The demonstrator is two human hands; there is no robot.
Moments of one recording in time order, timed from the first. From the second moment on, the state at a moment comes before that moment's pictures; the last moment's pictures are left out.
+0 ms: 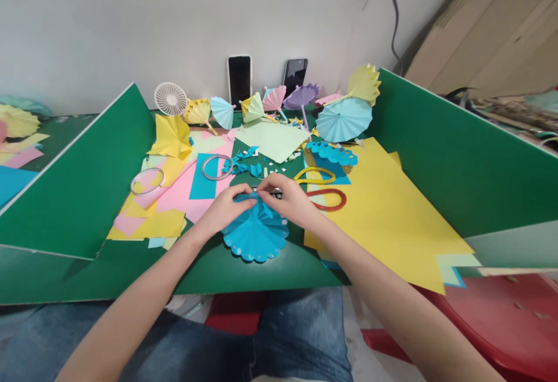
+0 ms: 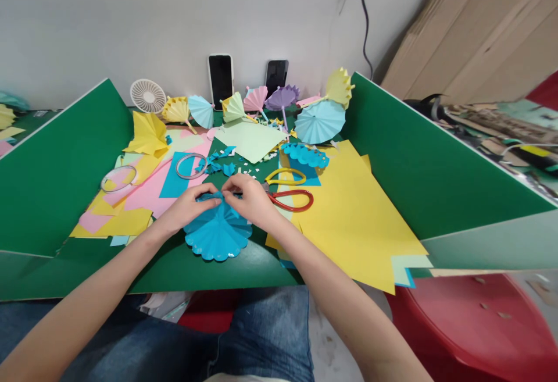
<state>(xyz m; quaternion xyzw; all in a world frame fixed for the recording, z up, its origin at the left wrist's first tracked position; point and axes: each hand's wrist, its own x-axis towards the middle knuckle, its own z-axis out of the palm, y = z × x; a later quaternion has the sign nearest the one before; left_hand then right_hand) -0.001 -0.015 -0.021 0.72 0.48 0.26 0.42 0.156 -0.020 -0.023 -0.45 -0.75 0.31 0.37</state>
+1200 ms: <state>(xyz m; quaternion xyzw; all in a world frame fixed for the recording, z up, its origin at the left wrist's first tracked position) -0.003 -0.012 -0.024 0.71 0.51 0.26 0.41 0.162 -0.012 -0.027 -0.57 -0.76 0.15 0.26</state>
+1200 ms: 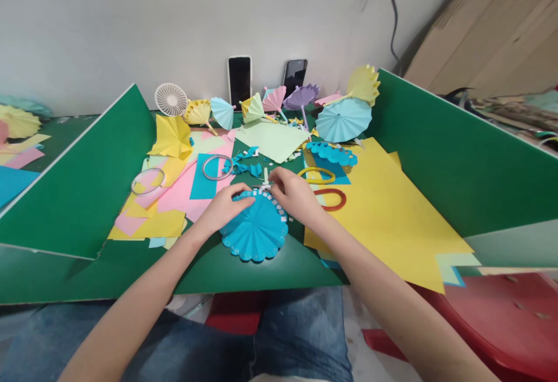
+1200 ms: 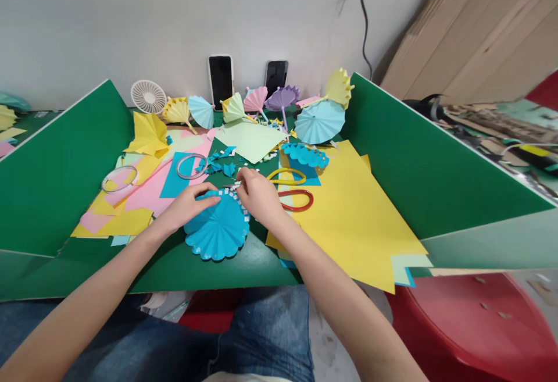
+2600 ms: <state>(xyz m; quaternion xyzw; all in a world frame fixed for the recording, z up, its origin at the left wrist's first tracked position) -0.002 -0.014 -0.022 0.73 0.49 0.25 0.41 0.154 -0.019 -0.027 -0.44 -0.78 0.26 0.35</state>
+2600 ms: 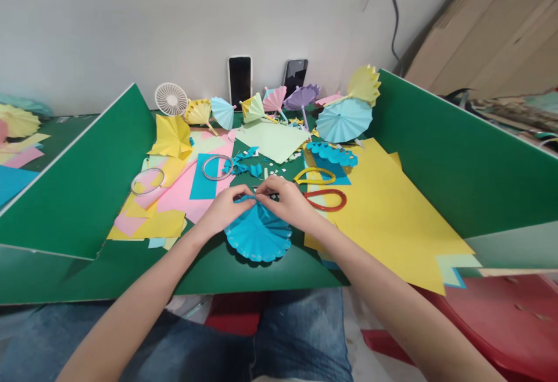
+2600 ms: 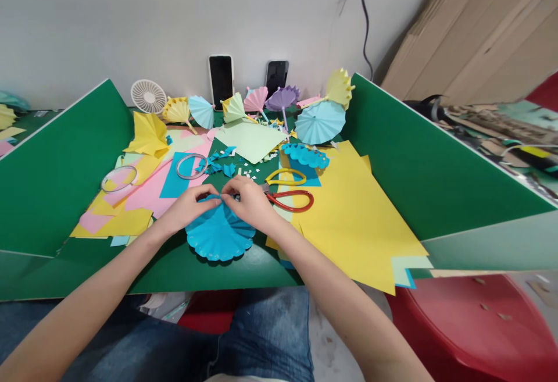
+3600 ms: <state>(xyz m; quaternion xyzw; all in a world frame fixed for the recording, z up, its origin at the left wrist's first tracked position) -0.002 -0.014 -0.022 0.73 0.50 0.24 0.41 0.157 -0.017 -0.026 -0.46 -0.74 0.34 0.34</state>
